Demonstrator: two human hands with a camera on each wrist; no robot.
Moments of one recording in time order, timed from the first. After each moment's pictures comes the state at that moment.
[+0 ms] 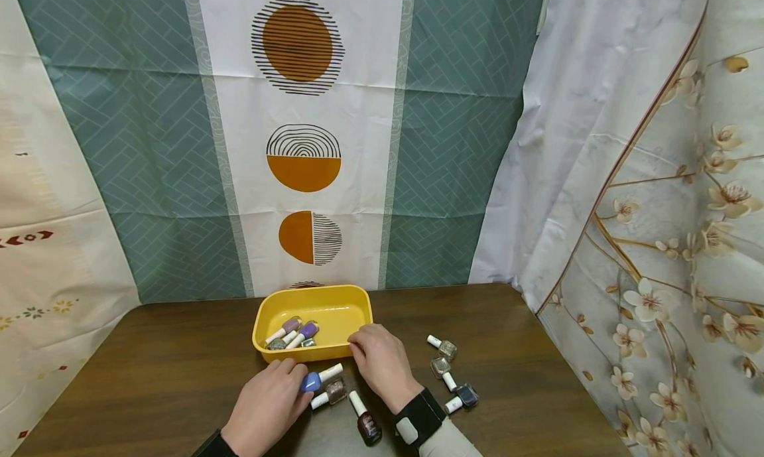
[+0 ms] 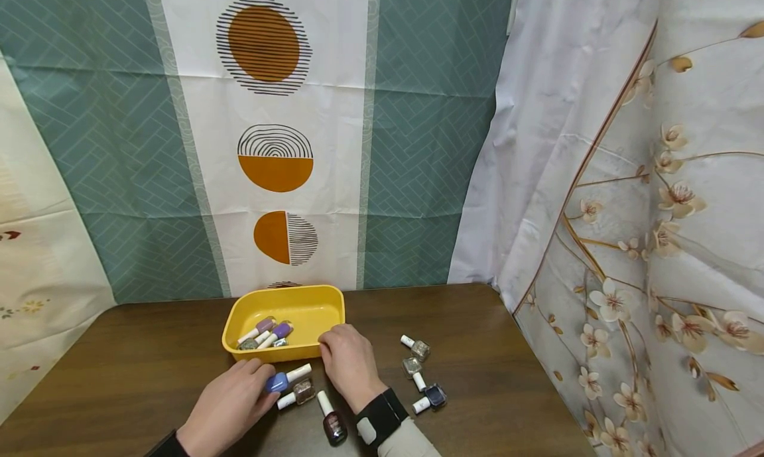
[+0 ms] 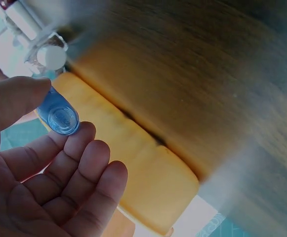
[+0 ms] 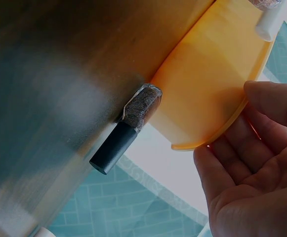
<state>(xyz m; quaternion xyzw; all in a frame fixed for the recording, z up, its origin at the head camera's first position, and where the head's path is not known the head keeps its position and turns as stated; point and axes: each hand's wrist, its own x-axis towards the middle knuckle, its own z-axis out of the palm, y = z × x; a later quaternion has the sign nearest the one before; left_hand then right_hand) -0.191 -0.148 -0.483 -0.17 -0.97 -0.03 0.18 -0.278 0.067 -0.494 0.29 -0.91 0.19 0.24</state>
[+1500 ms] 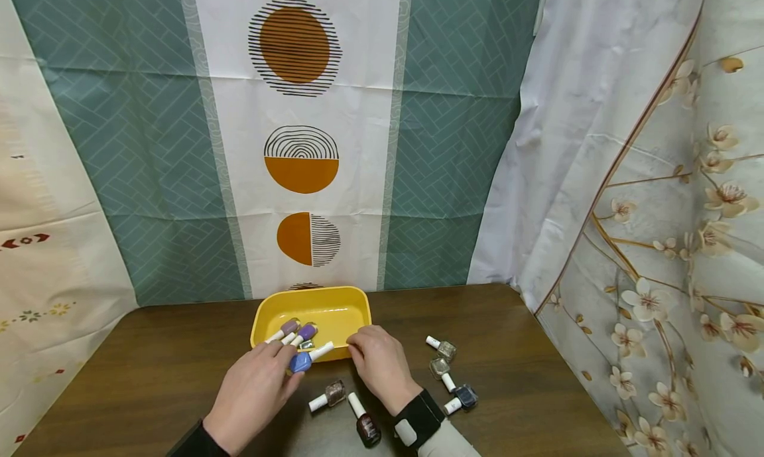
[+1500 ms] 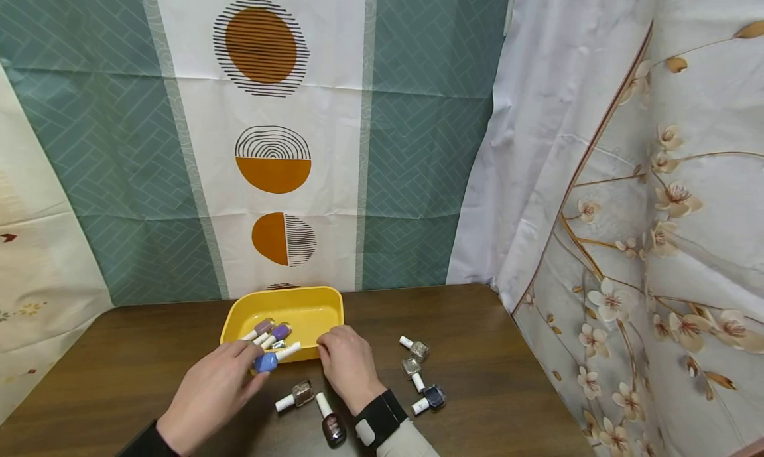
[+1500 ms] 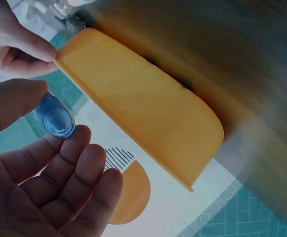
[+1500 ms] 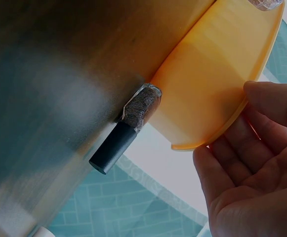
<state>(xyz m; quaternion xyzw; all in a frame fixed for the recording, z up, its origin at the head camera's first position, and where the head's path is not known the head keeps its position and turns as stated) -0.195 -0.162 -0.451 -0.19 -0.94 -0.03 0.28 -0.277 0.067 -0.492 0.28 -0.91 0.19 0.22</state>
